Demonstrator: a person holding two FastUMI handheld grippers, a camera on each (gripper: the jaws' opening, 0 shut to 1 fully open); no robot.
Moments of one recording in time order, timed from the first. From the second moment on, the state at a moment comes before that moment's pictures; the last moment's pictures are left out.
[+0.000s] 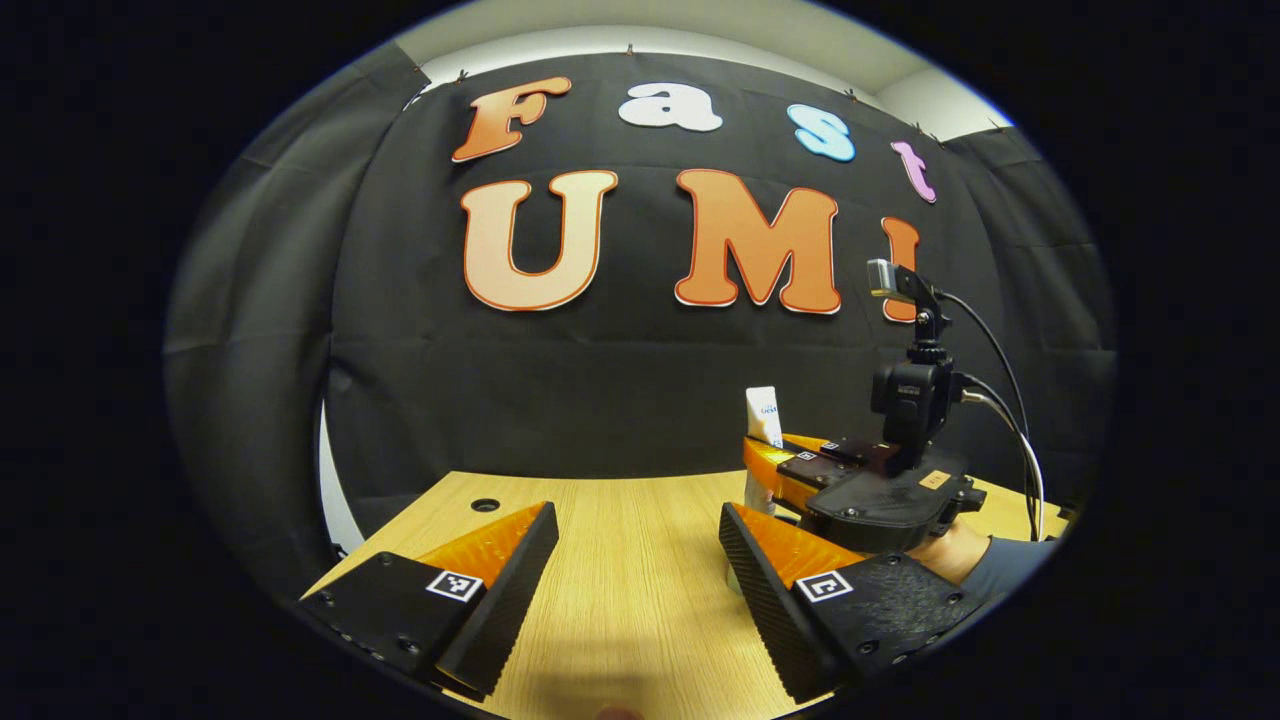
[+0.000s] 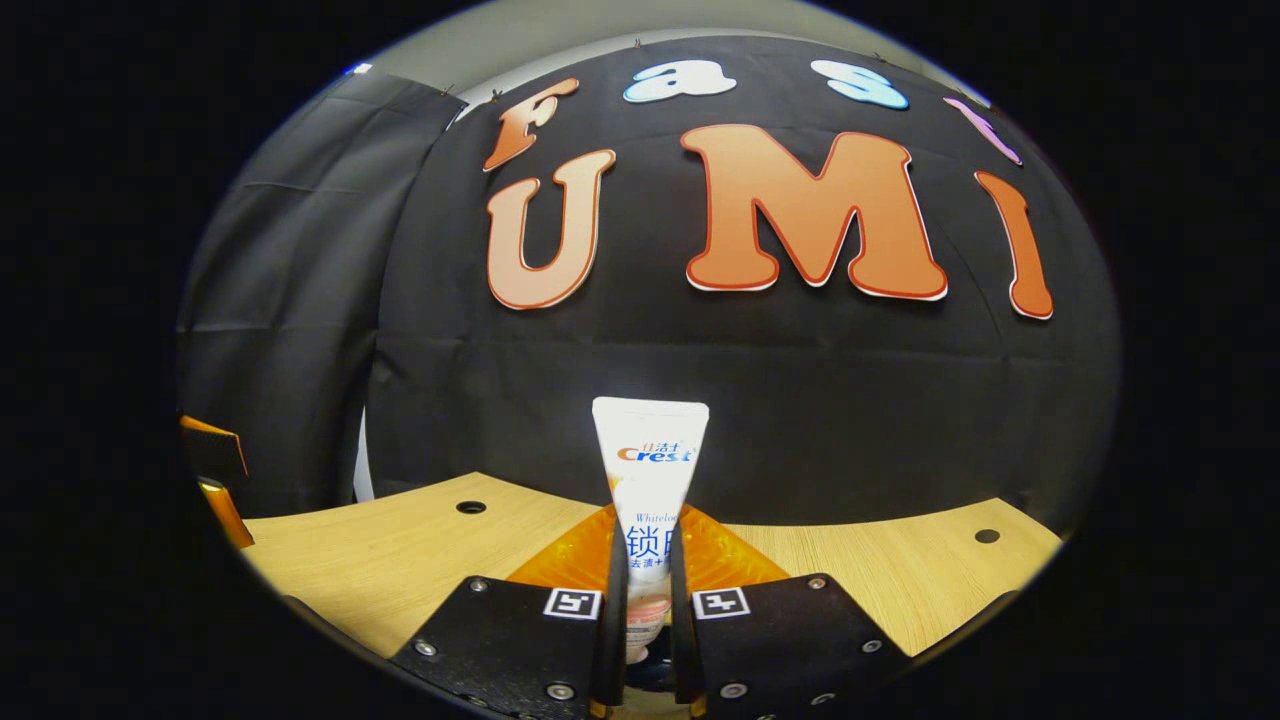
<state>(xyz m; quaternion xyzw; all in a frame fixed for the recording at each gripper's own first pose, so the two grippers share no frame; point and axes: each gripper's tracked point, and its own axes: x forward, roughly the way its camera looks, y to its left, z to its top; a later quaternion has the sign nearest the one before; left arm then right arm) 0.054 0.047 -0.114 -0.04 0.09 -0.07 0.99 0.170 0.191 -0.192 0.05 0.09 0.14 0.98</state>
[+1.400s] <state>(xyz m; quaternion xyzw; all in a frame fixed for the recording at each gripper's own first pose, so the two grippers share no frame) 0.098 -0.094 -0.189 -0.03 0.25 -0.17 0.95 0.080 0.063 -0.066 0.01 0.04 0.12 0.99</state>
